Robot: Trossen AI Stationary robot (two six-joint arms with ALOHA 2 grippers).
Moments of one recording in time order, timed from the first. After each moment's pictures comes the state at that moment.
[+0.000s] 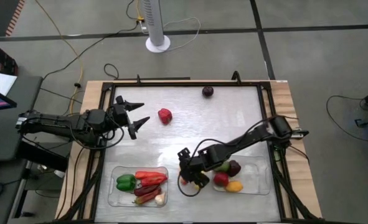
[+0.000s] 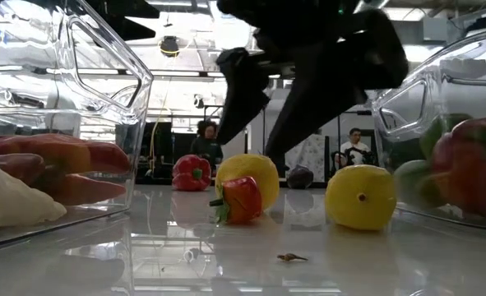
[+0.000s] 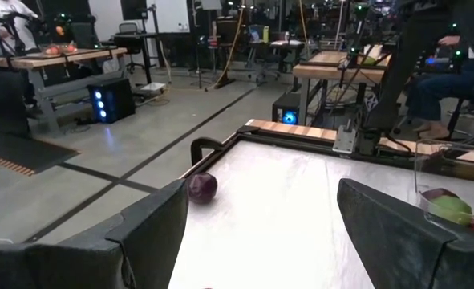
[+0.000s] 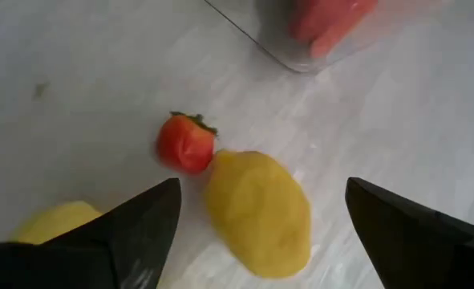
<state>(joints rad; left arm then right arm) -0.07 0.64 0.53 0.03 -0.51 -0.04 0.33 2.00 1.45 -0.46 0.06 -0.36</state>
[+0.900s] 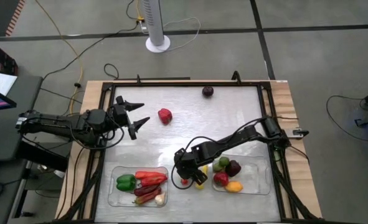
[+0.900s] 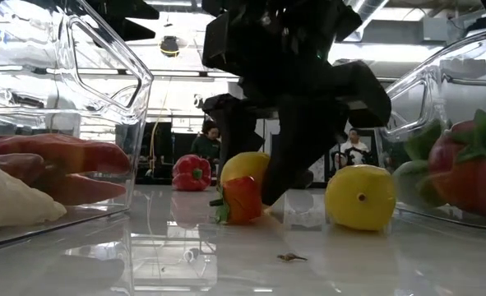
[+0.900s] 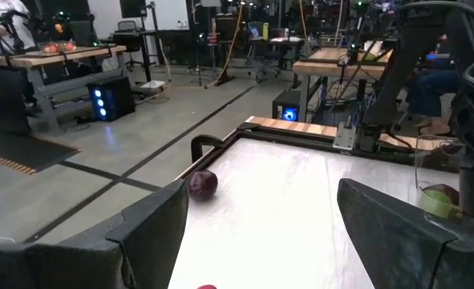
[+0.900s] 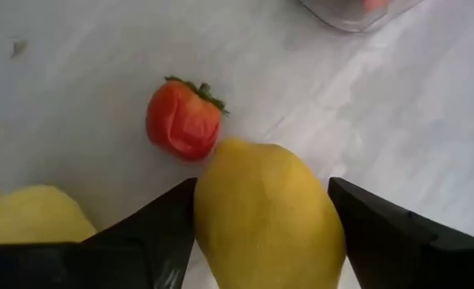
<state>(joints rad) -0.07 0.64 0.53 0.03 -0.51 -0.04 0.26 2.10 1.49 -0.49 -0.10 -0.42</state>
